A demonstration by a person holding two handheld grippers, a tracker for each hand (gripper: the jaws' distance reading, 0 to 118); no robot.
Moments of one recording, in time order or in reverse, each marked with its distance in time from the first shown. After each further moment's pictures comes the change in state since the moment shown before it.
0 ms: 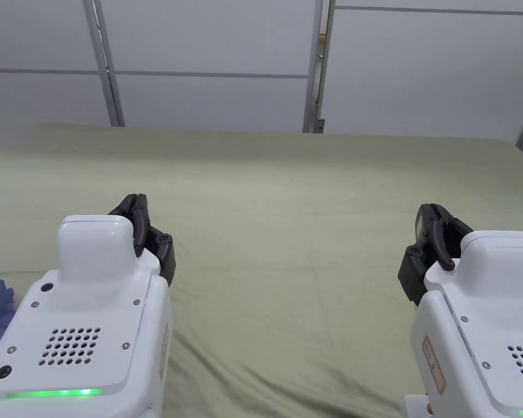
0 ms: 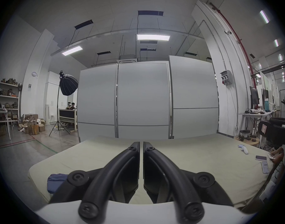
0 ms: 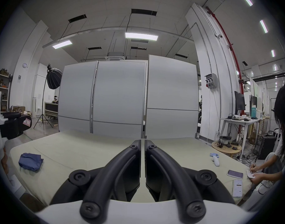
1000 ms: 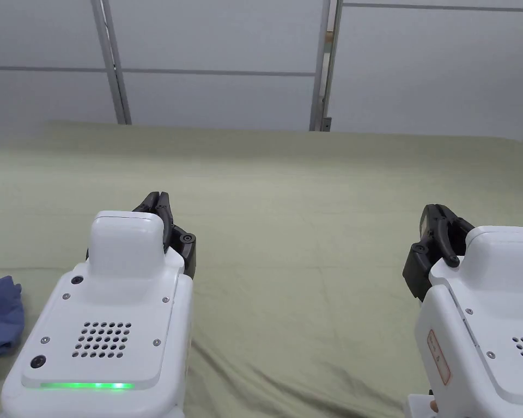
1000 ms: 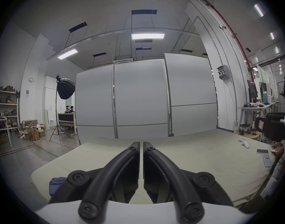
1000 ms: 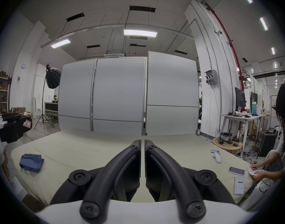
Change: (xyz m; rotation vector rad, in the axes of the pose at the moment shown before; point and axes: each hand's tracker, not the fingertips) left arm 0.013 -0.001 -0.001 -0.006 -0.015 -0.053; right arm -0.001 0.000 -0.007 -0.033 0.002 -0.019
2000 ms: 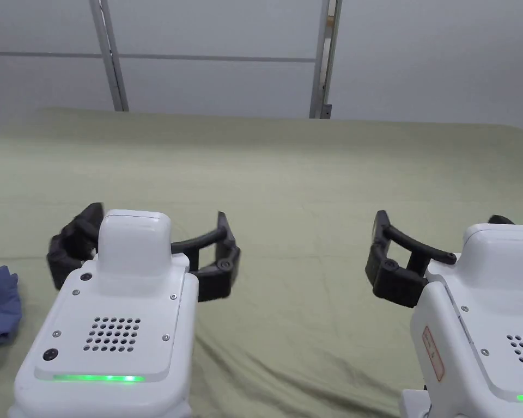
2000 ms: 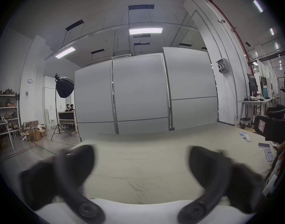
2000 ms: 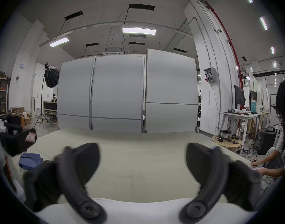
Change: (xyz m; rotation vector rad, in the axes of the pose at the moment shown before) left arm 0.006 -0.015 -0.007 -0.054 -0.001 -0.030; right arm -0.003 -0.011 -0.003 -0.018 -0.009 -0.009
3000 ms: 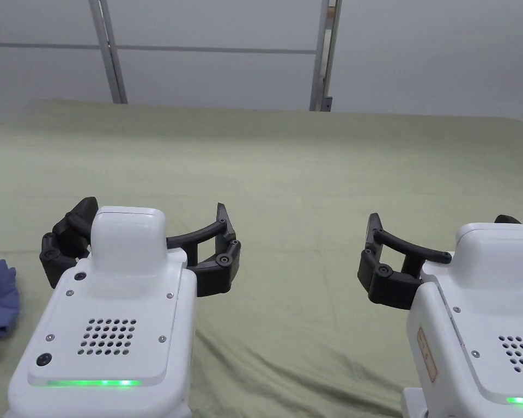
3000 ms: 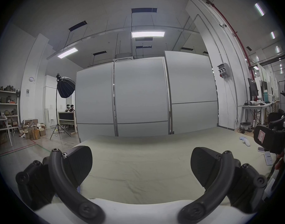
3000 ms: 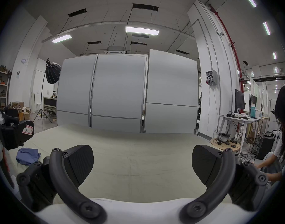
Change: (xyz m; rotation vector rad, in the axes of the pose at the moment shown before) left arm 0.000 0.000 0.003 0.035 -0.002 0.027; right arm -0.003 -0.004 0.003 0.000 -0.005 0.047
